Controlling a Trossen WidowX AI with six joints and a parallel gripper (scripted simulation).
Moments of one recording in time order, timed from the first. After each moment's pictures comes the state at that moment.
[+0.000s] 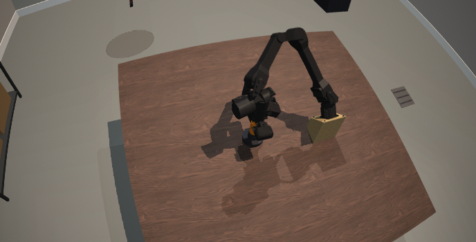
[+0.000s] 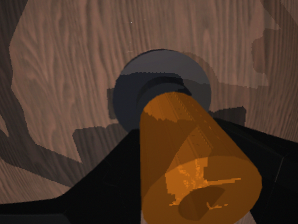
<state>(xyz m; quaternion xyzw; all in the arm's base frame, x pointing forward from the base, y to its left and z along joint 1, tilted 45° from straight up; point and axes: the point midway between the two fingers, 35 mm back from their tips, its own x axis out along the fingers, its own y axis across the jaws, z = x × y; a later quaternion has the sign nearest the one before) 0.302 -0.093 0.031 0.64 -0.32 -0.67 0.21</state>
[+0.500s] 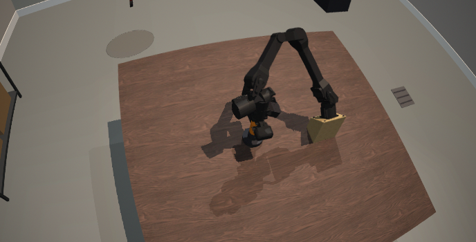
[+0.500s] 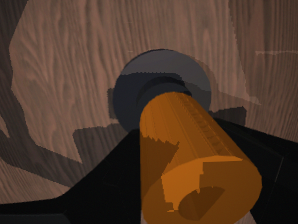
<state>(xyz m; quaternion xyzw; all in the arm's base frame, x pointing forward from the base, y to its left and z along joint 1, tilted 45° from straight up) 0.302 -0.093 0.031 0.64 -0.33 -0.66 0.21</state>
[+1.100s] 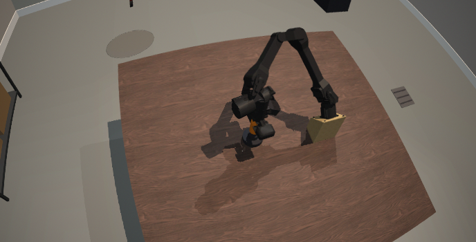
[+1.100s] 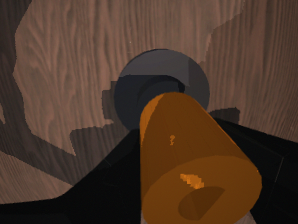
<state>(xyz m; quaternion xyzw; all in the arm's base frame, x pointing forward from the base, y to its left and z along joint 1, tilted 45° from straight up) 0.303 -0.090 0.035 0.63 -0.29 -0.68 0.24</state>
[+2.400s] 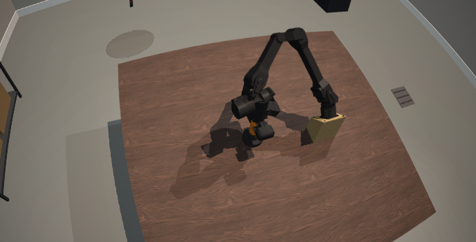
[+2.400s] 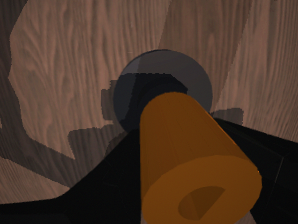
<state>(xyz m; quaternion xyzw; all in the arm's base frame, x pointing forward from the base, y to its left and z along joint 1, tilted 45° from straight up) 0.302 -0.094 0.031 0.63 -0.30 -0.68 0.24</state>
